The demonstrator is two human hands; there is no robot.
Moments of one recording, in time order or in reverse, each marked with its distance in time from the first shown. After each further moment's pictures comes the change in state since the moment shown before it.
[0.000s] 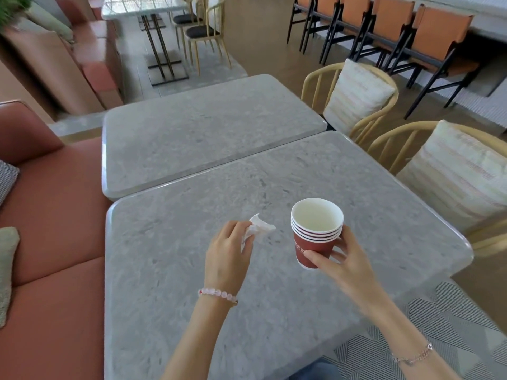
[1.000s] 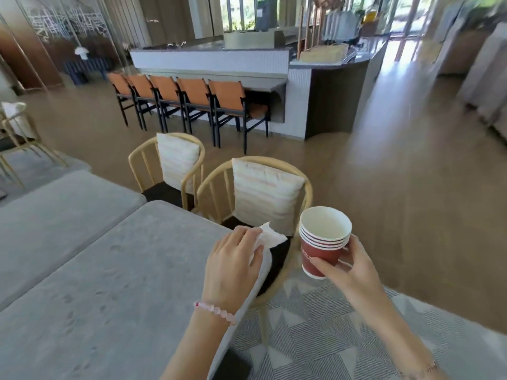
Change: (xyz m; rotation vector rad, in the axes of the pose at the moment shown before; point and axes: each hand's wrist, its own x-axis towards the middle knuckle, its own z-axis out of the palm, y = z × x) left_hand -0.013 0.360 0.168 -0.202 -0.260 0.729; right_hand -0.128 0.049 -0.347 0.130 0.675 -0.078
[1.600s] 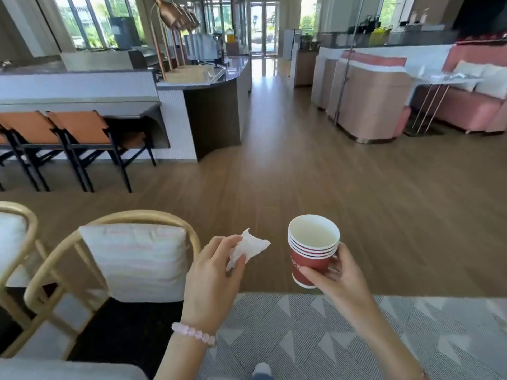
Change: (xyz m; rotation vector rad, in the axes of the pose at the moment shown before) left_hand 0.179 0.111 0.200 -0.400 -0.157 0.123; right_hand 0.112 0.038 -0.202 0.043 0.410 0.036
